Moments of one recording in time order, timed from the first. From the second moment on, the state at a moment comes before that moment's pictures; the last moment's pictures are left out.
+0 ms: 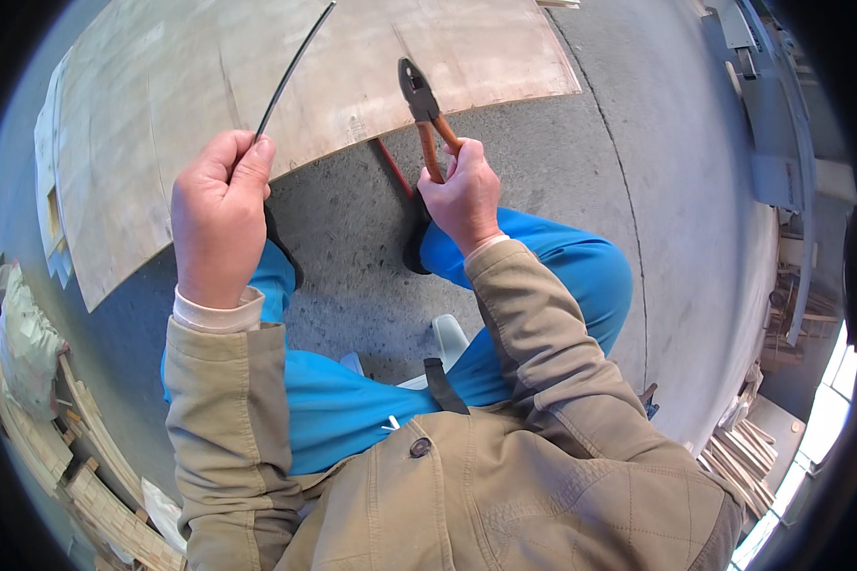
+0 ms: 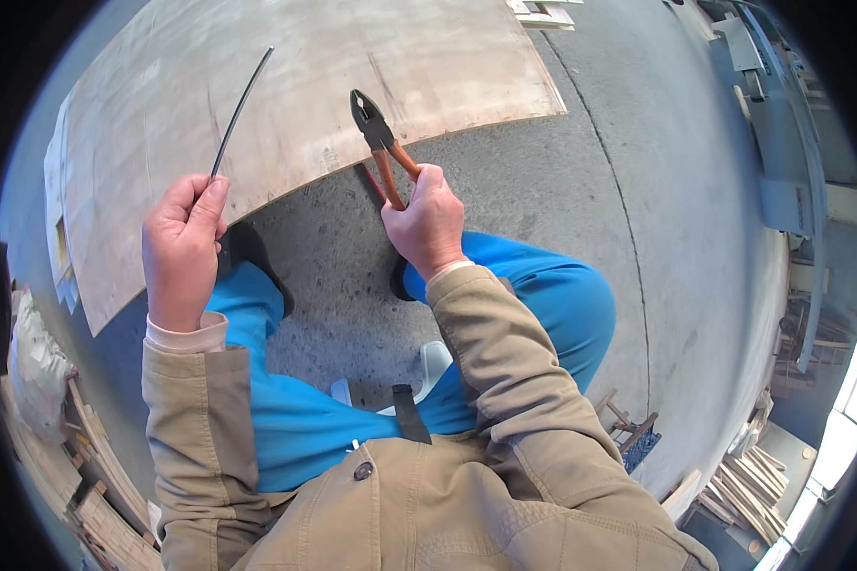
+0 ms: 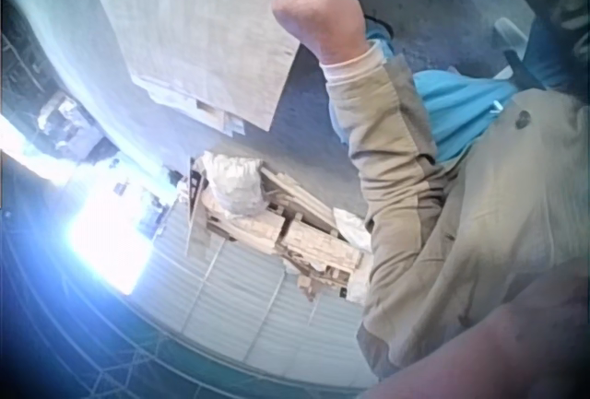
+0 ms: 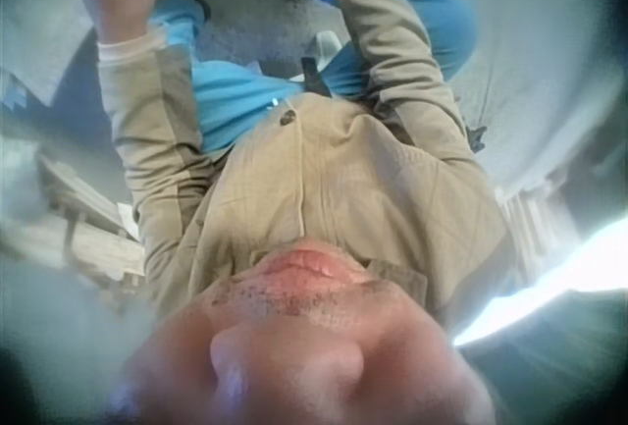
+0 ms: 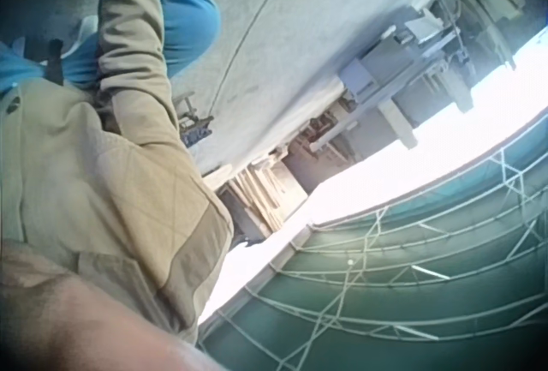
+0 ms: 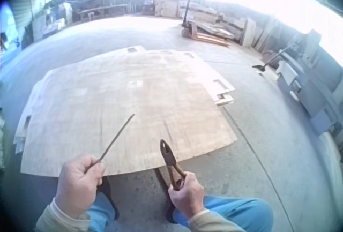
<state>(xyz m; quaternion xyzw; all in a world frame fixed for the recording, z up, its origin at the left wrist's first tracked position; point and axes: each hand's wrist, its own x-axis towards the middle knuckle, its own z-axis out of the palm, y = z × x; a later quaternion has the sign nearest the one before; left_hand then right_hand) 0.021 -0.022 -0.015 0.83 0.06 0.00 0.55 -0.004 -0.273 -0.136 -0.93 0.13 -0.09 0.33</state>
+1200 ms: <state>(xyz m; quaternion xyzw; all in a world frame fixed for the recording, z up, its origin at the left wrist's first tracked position) 0.019 -0.023 -0.015 0.83 0.07 -0.02 0.55 -0.006 -0.277 -0.182 -0.94 0.19 0.05 0.29</state>
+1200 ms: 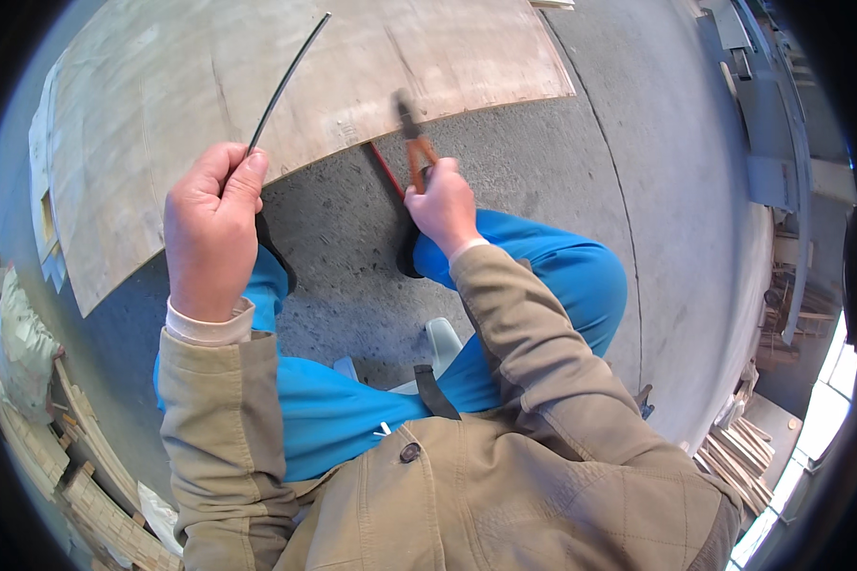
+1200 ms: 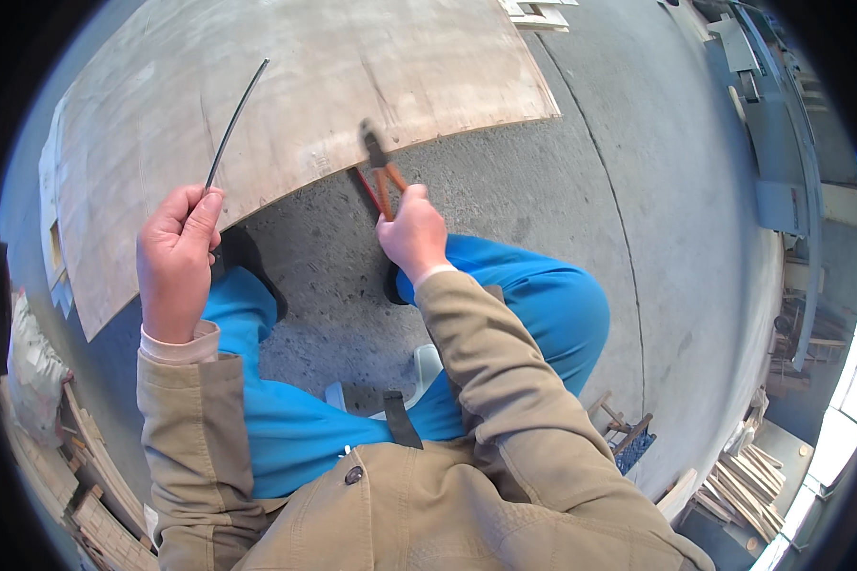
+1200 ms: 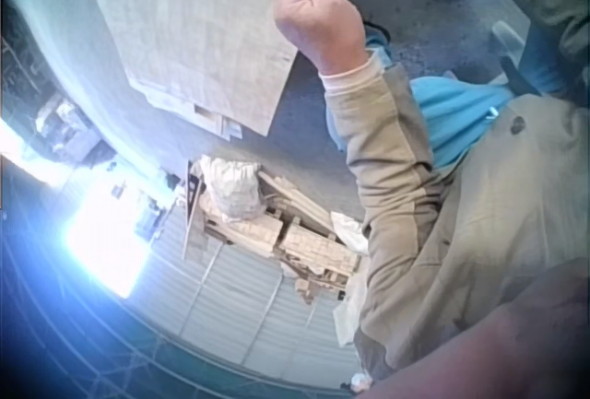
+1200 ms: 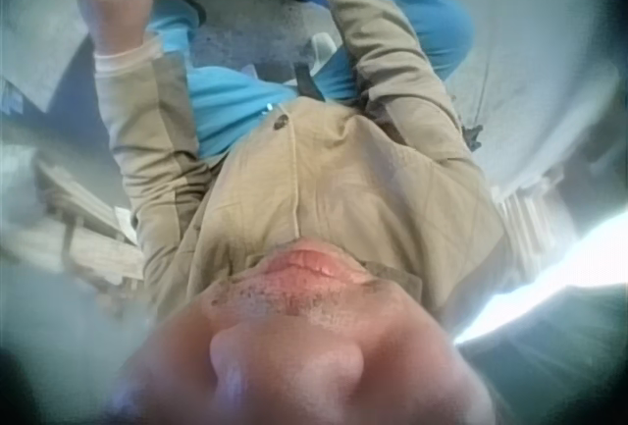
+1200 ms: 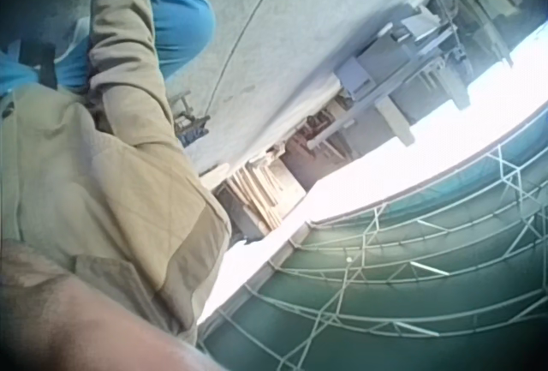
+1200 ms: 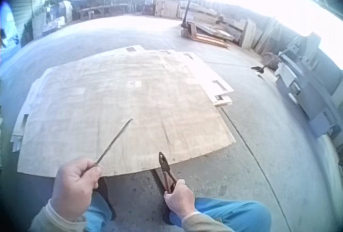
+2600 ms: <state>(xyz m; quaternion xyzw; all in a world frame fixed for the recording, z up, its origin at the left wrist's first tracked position) -0.062 -0.147 -0.211 0.56 0.30 -0.35 0.69 -0.119 -0.419 -0.029 -0.54 0.23 -0.14 0.80</state>
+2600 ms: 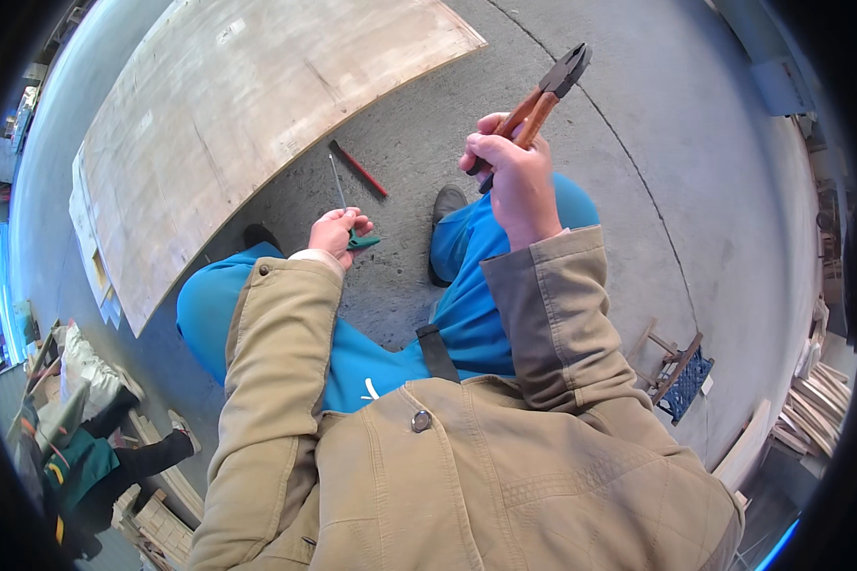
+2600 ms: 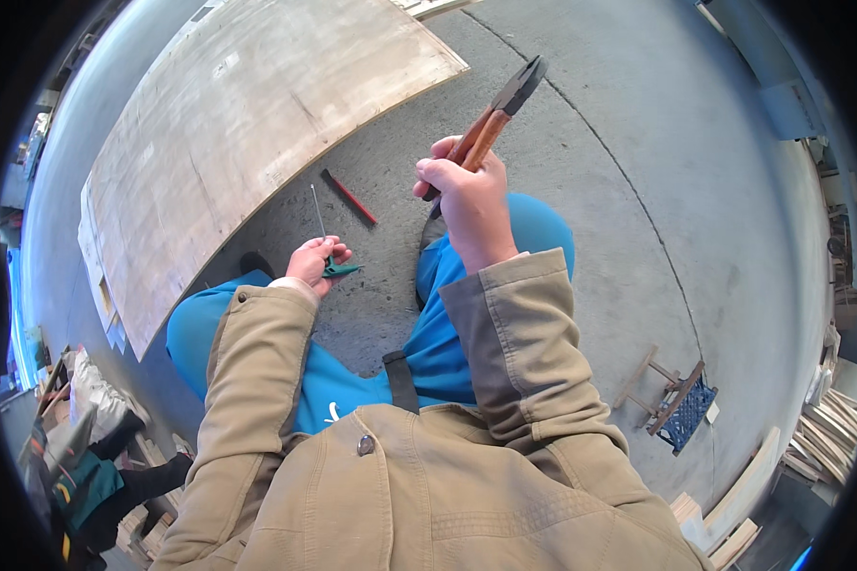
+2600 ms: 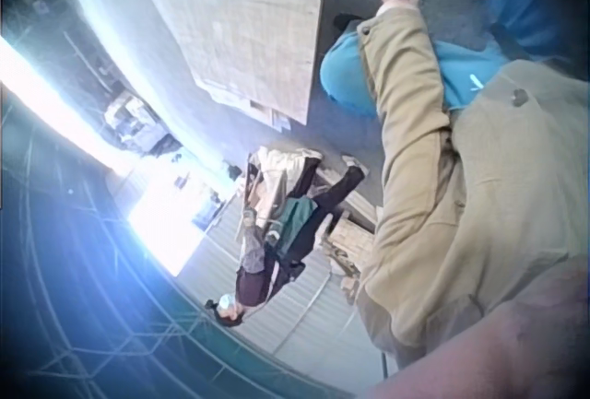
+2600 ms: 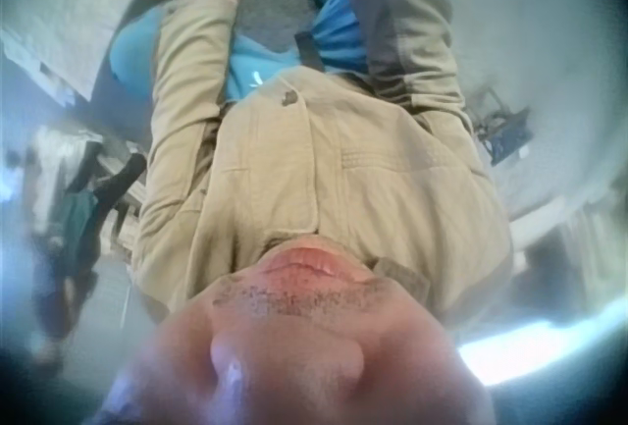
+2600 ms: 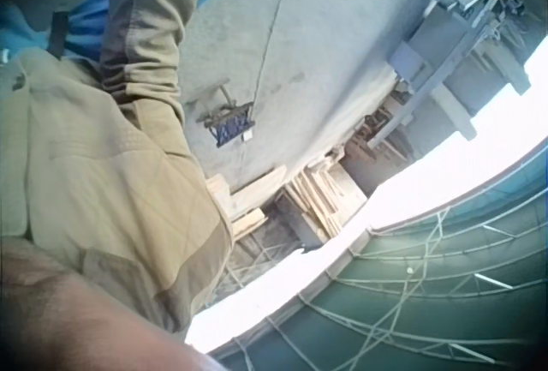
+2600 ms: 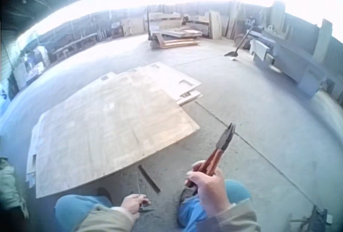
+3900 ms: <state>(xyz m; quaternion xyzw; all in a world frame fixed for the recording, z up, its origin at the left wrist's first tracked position) -0.027 -0.210 -0.219 0.49 0.29 -0.30 0.76 -0.103 -0.431 -0.033 -0.58 0.28 0.02 0.76</state>
